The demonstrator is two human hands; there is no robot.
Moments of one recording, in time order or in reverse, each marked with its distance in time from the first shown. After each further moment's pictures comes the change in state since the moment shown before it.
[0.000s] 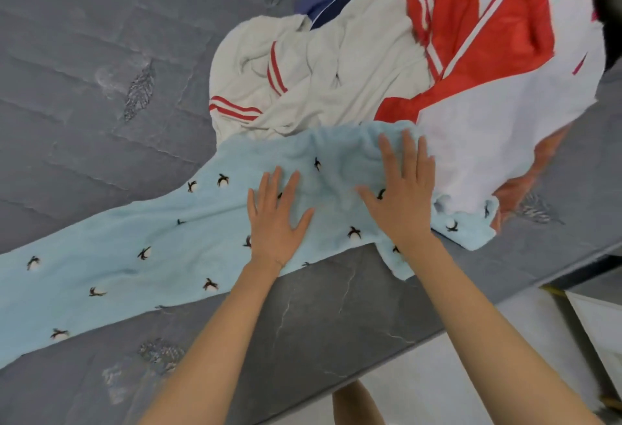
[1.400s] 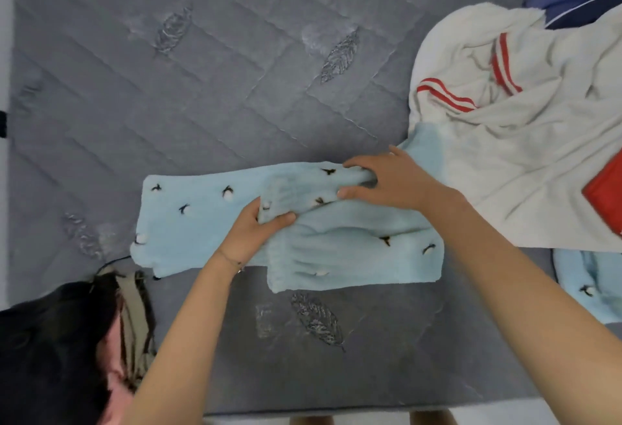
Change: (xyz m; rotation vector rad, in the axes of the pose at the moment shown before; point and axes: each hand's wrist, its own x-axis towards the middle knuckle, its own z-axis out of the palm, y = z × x) left_hand -0.120 -0.274 -0.210 -1.084 -0.099 -0.537; right_hand 0.008 -0.313 0.110 0.127 -0.732 -0.557
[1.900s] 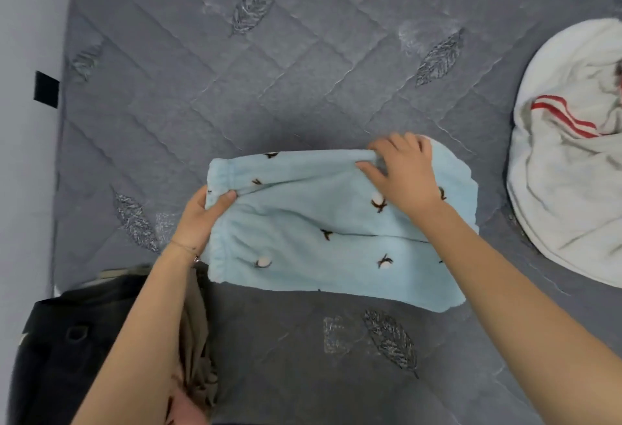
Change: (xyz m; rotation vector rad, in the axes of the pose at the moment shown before) left_hand 0.000 -0.045 -0.237 -0.127 0.338 -0.022; right_hand 0.114 -0.114 0.087 -0.251 0.474 -0.033
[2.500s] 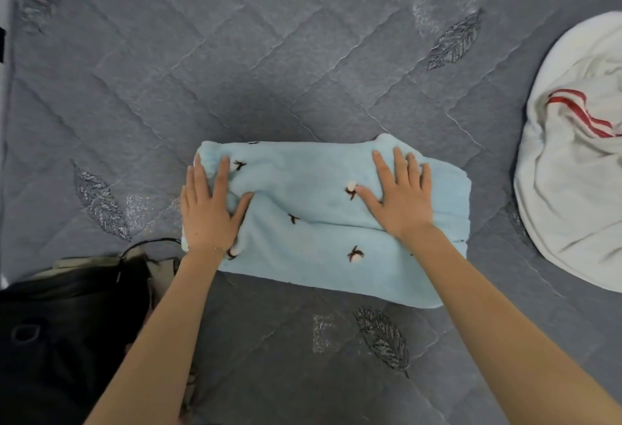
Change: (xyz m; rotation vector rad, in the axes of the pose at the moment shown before) left_hand 0.014 -0.071 0.049 1.198 0.259 0.257; right_hand -0.056 0.037 0.049 -0.208 -0.458 0.255
